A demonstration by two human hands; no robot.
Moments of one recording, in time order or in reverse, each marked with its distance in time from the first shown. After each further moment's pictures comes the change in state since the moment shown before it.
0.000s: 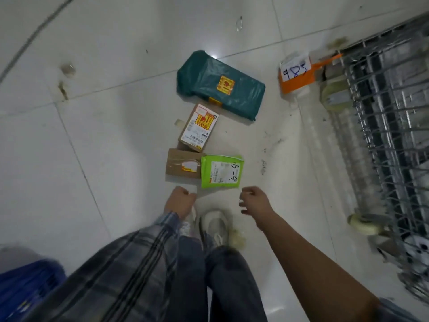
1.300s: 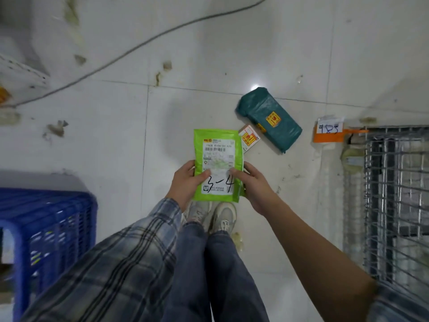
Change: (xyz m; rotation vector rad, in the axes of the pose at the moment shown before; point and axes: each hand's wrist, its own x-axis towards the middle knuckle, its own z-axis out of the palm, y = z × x) left_hand -0.145 -0.008 -0.107 -0.834 0.073 0.282; right_hand -0.142 -0.097 0.048 0.034 -0.509 -0.317
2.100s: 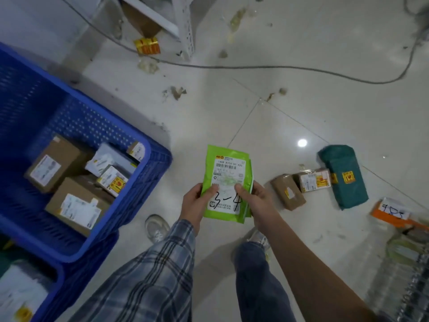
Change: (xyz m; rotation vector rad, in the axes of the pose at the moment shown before) left_hand -0.137 -0.091 -0.203 -0.598 0.349 0.047; right_hand -0.072 0.087 0.227 -0.394 -0.203 -0.030
